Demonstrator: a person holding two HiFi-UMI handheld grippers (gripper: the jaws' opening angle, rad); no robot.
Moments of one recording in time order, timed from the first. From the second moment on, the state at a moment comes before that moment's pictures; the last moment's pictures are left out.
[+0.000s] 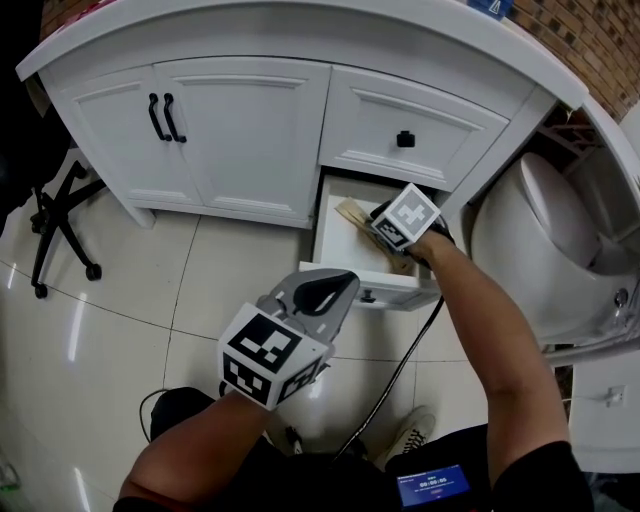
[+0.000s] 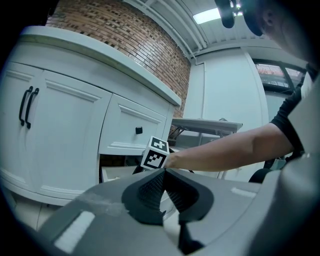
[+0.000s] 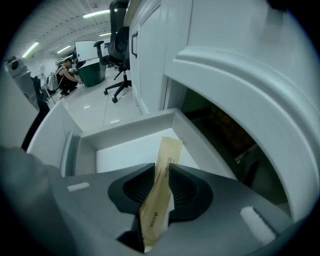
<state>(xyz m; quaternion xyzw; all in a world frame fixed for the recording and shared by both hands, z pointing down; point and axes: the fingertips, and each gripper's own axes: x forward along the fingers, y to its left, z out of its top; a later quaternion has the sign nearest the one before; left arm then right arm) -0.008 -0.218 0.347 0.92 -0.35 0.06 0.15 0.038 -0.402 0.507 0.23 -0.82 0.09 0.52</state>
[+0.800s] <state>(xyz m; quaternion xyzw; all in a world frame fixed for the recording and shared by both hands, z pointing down) -0.011 -0.220 0.343 0.92 -0.35 0.05 0.15 0.037 -0.411 0.536 0.24 -0.80 0.12 0.54</state>
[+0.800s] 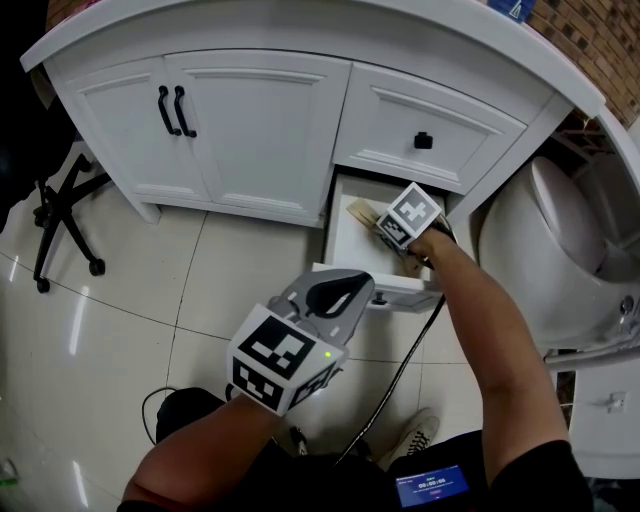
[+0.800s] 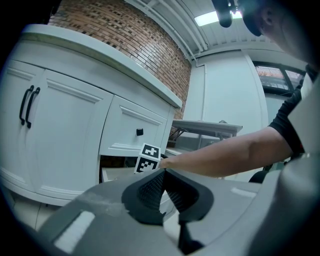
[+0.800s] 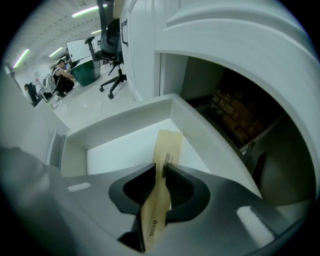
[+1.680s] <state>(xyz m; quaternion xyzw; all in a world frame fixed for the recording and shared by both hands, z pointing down) -0.013 -0.208 0.340 0.92 -0.35 0.06 0.13 0.034 -0.379 0.454 0.24 -0.80 -0.01 0.54</state>
